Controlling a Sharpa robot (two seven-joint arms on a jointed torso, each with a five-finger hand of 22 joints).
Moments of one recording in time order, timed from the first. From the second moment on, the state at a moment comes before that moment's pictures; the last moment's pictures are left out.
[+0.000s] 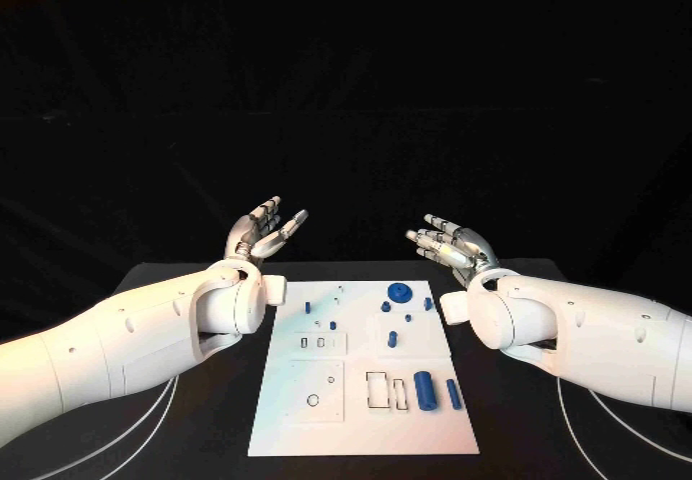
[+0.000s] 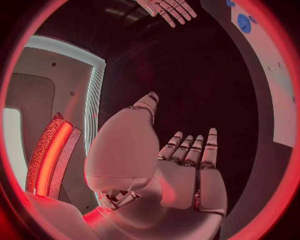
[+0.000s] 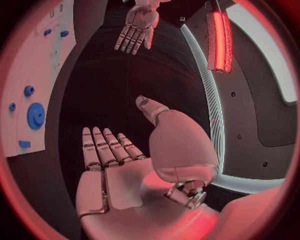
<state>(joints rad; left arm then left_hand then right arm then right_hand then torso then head) 1.14 -0.68 -0.01 1.30 0.00 -0.59 0.51 1.41 -0.14 0.18 0.28 0.19 0.28 0.14 0.03 0.05 0.20 0.19 0.02 0.03 0.22 0.21 0.02 0.03 0.10 0.35 0.28 0.03 0.04 1.20 -0.74 -0.14 1.40 -0.03 -0.53 0.39 1.14 -0.09 0.43 -0.01 0.20 0.28 0.14 0.03 0.05 0.36 0.27 0.03 0.04 0.38 0.26 0.04 0.04 0.08 0.33 0.28 0.04 0.04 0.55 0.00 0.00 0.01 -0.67</state>
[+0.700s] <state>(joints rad) 1.16 -0.80 -0.01 1.41 -0.01 -0.52 0.52 1.50 -0.11 0.24 0.26 0.20 0.79 0.20 0.17 0.13 0.87 0.22 0.09 0.07 0.82 0.19 0.17 0.13 0.17 0.79 0.29 0.16 0.08 1.28 -0.75 -0.16 1.32 -0.58 -0.44 0.33 1.29 -0.12 0.51 -0.10 0.18 0.76 0.19 0.15 0.12 0.89 0.21 0.07 0.06 0.88 0.19 0.13 0.10 0.16 0.68 0.29 0.16 0.08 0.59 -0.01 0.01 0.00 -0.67</state>
